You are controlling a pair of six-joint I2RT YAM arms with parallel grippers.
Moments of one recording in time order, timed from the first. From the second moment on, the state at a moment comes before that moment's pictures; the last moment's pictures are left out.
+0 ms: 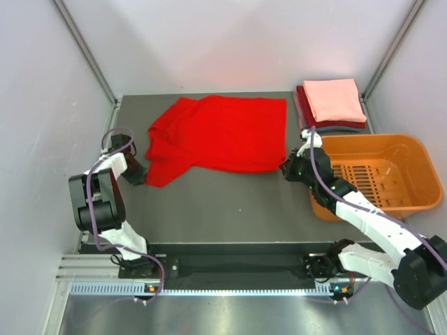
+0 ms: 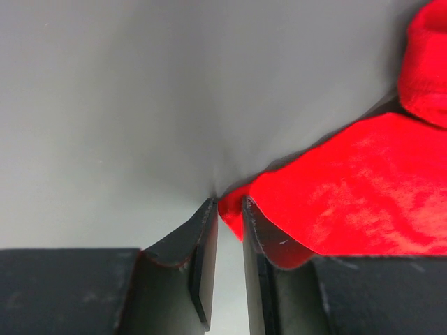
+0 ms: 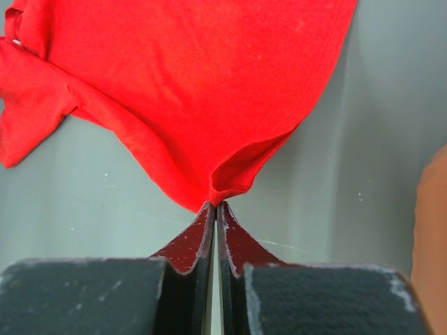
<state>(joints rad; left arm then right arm) 0.24 1.68 0.98 -0.48 -0.06 -0.60 0.52 1.03 0.67 -0.11 0.11 0.49</state>
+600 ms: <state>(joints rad) 0.24 1.56 1.27 -0.65 -0.02 -0.59 0.52 1.12 0.92 -0.27 0.21 0.46</state>
